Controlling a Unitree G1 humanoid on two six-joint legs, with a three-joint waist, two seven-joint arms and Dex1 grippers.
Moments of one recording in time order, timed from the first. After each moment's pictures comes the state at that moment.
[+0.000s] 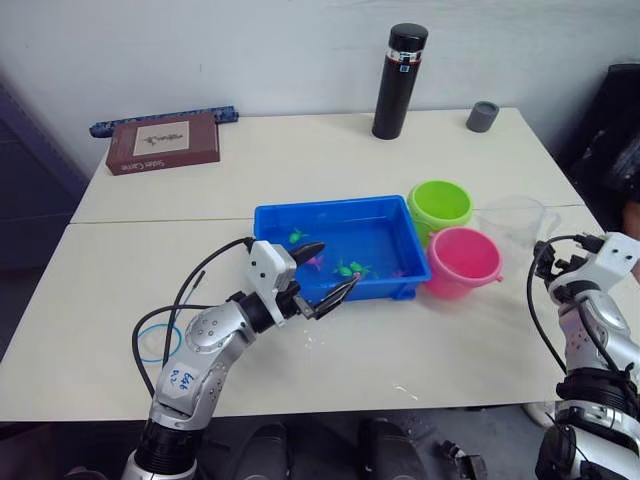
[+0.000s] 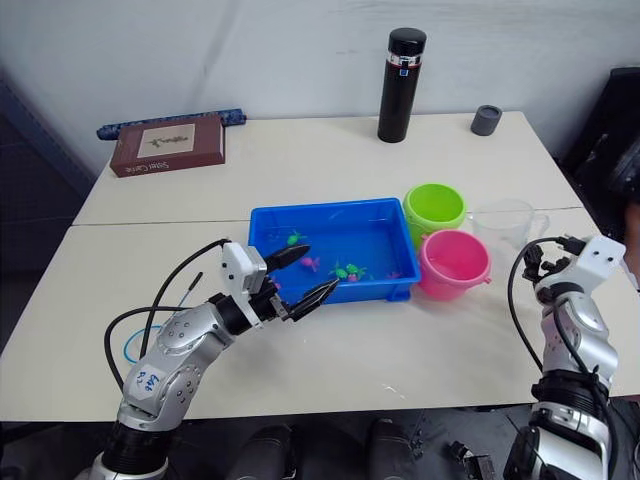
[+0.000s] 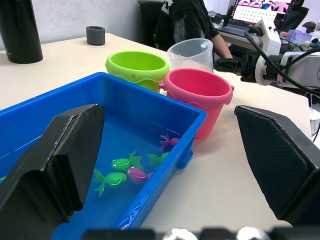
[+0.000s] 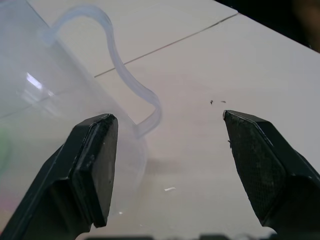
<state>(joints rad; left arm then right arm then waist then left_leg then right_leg) -0.19 0.26 -0.13 -0.41 -0.37 0.38 -0.49 -0.42 -0.49 -0.55 0.43 0.42 0.31 0.14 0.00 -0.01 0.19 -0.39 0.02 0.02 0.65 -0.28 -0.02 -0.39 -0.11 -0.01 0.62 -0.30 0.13</state>
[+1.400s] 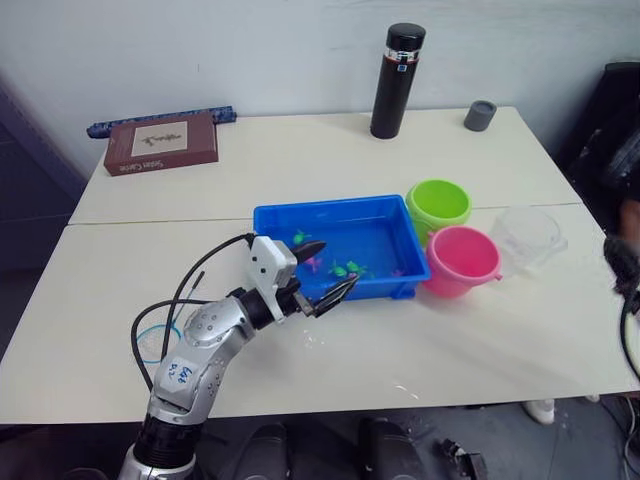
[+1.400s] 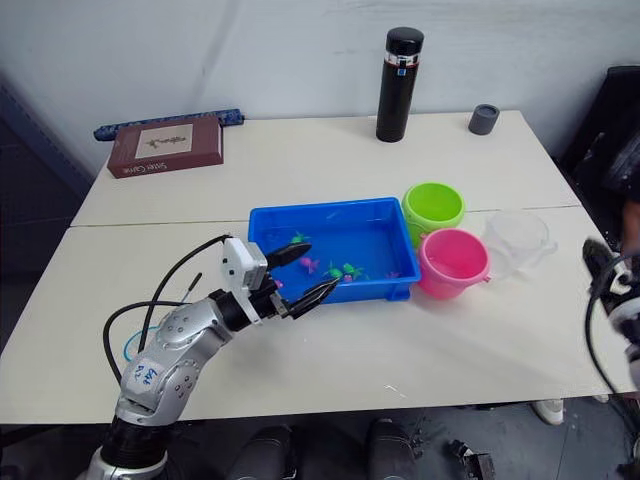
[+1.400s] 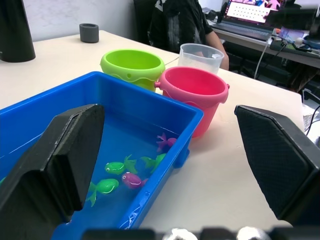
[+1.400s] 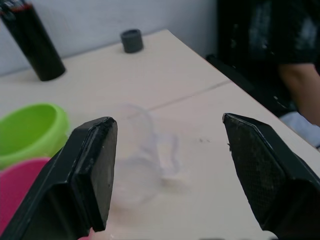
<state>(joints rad) -0.24 0.27 -0.11 -0.41 -0.39 0.44 -0.50 -0.13 -0.71 -0.84 -0.37 0.94 0.79 0.12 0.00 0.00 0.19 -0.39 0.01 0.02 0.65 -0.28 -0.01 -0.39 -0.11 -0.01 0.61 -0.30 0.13</state>
